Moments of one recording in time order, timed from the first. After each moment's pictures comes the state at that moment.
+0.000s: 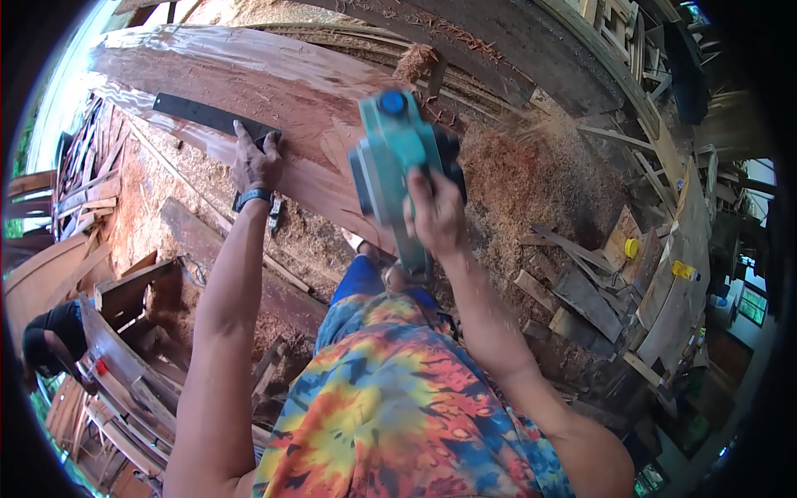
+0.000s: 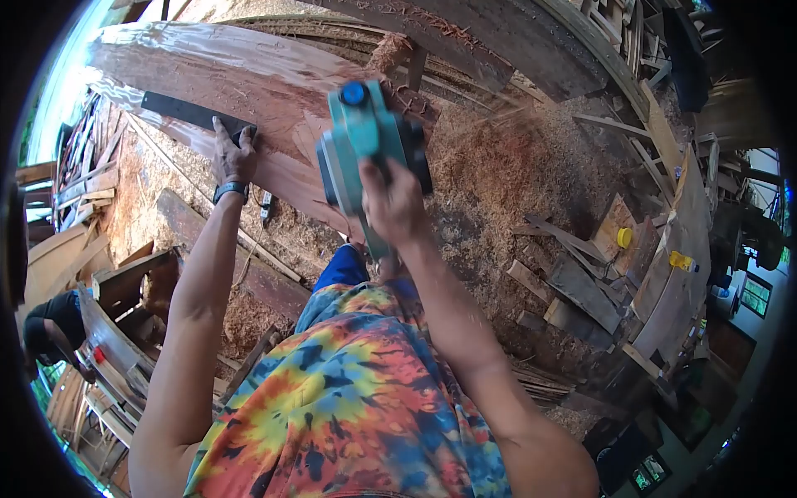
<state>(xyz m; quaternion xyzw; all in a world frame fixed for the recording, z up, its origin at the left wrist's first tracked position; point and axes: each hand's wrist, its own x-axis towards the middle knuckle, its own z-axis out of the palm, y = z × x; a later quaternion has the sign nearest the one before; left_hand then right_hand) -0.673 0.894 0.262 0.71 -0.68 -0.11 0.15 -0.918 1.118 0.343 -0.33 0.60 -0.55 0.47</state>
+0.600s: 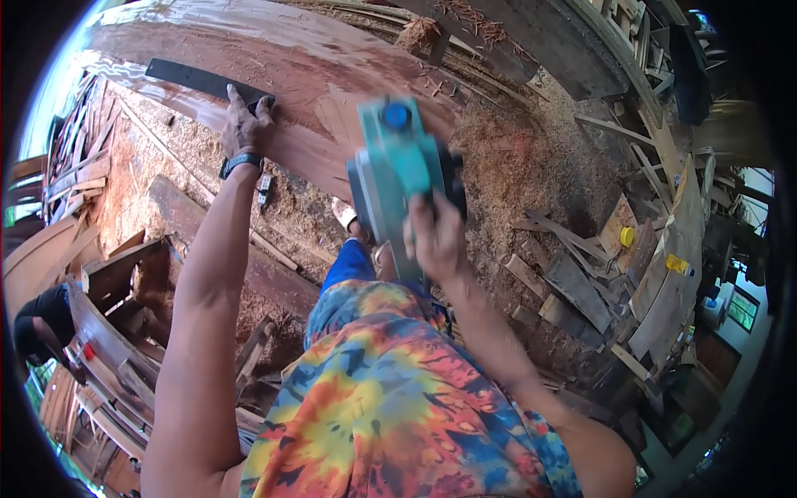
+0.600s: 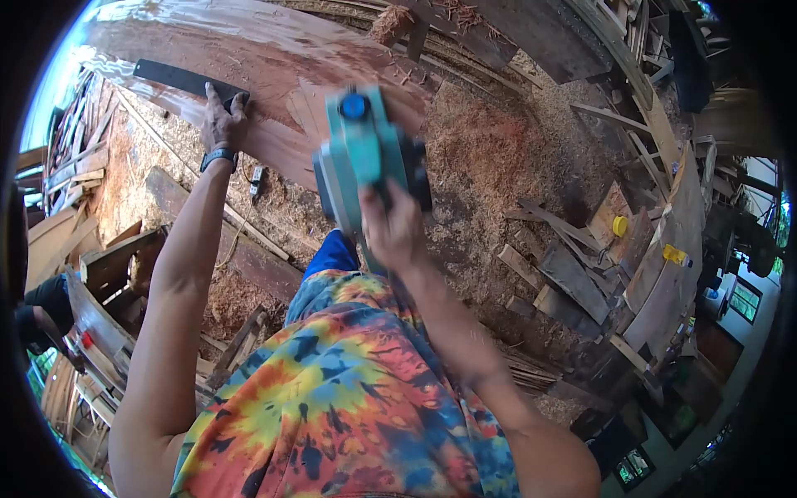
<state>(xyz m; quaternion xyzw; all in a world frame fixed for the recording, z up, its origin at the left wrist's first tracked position) -0.672 0.889 0.259 0.71 -0.69 -0.10 0.14 -0.894 1.188 0.354 -0.35 0.63 -0.50 0.47</state>
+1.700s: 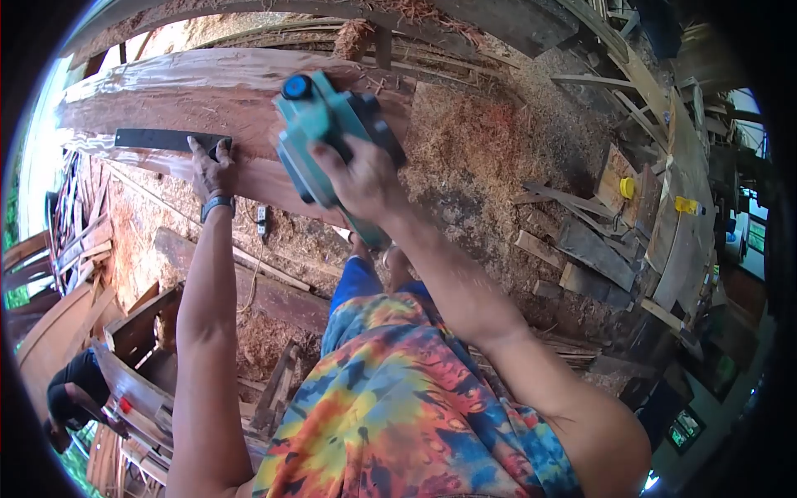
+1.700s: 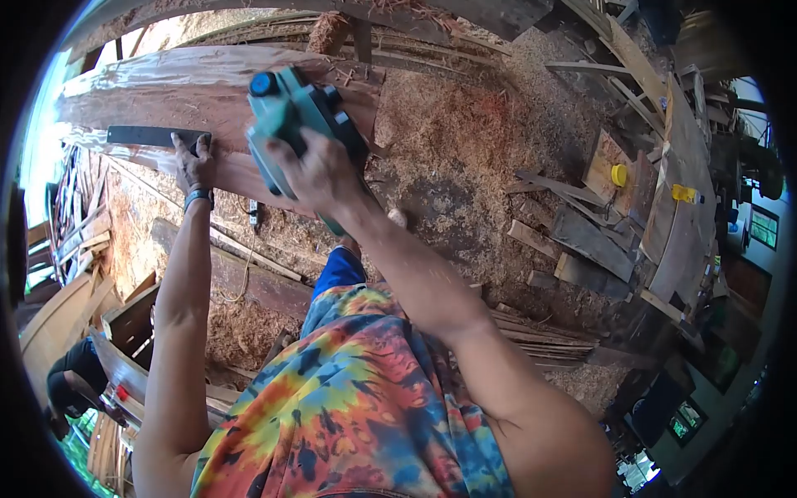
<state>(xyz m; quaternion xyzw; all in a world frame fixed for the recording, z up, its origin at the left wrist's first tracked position) -0.659 0.880 0.236 0.70 -0.70 -0.08 0.14 -0.900 1.096 0.349 -0.39 0.66 -0.54 0.36</state>
